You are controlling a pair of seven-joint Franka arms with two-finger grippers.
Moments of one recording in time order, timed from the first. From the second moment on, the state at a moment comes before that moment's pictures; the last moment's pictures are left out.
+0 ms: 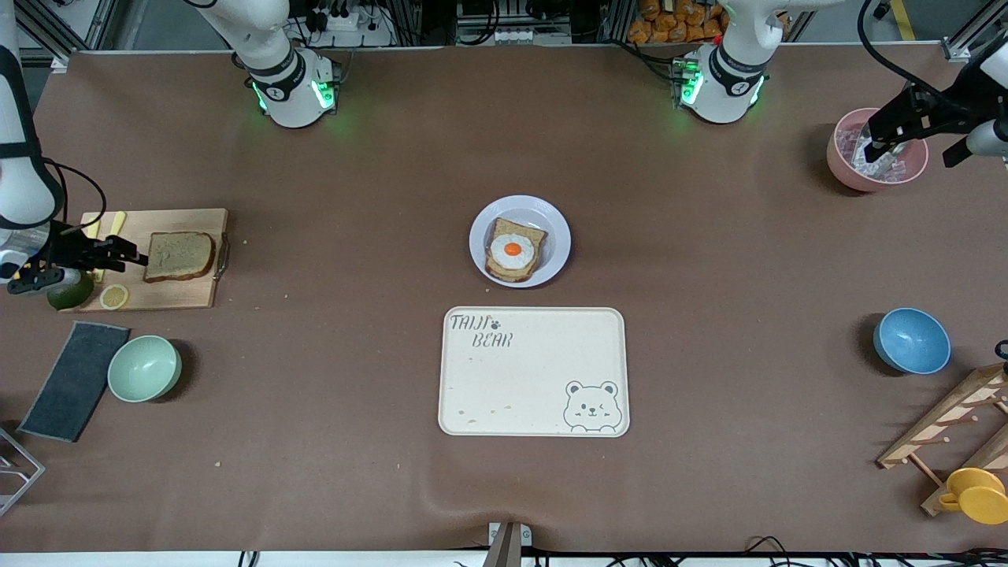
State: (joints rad) left arm -0.03 -0.09 -0.06 -1.52 -0.02 1.44 -0.01; right arm -0.55 0.34 -0.01 -2.07 0.21 2.18 -0.84
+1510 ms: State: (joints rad) left arm -0.03 -0.09 -0.06 -1.52 -0.02 1.44 -0.01; right arm -0.62 0.44 -0.01 -2.07 0.25 2.22 -0.92
